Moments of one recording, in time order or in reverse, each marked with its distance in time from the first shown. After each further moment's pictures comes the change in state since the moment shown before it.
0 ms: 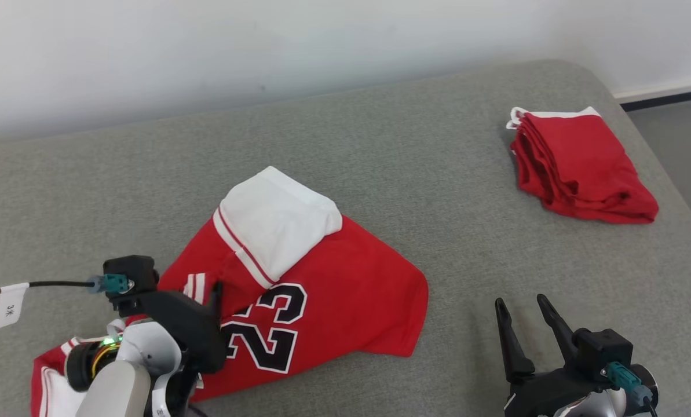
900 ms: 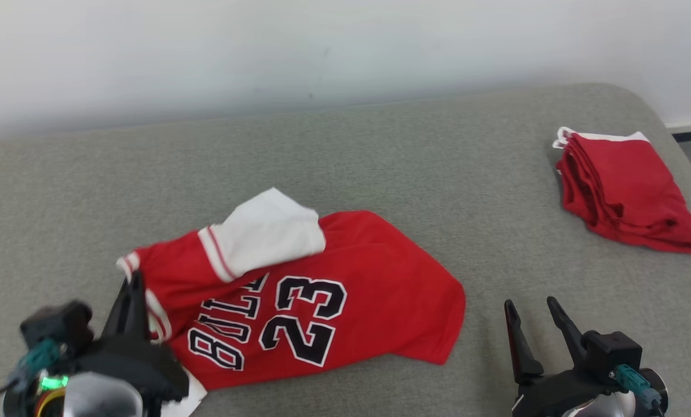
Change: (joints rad) left arm 0.177 0.021 0.077 -0.327 0.057 0.074 -0.288; right arm 0.012 0.002 -0.030 -0.008 -0.010 0.000 -0.001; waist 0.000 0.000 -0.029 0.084
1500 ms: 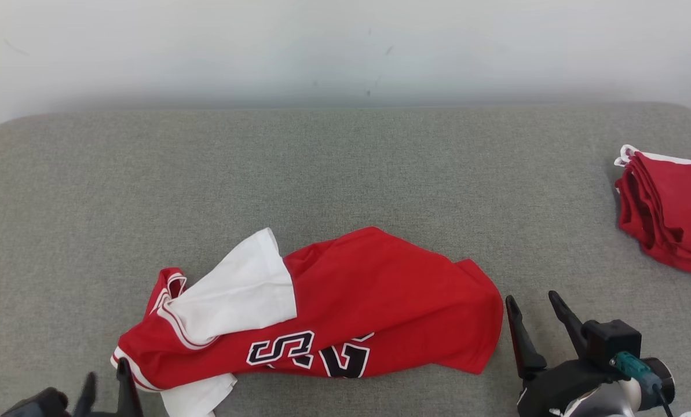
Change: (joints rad) left arm 0.238 -0.038 0.096 0.062 -0.078 0.058 -0.082; right arm -0.006 -0.028 0.008 -0.041 -0.013 0.000 0.078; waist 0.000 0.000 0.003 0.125
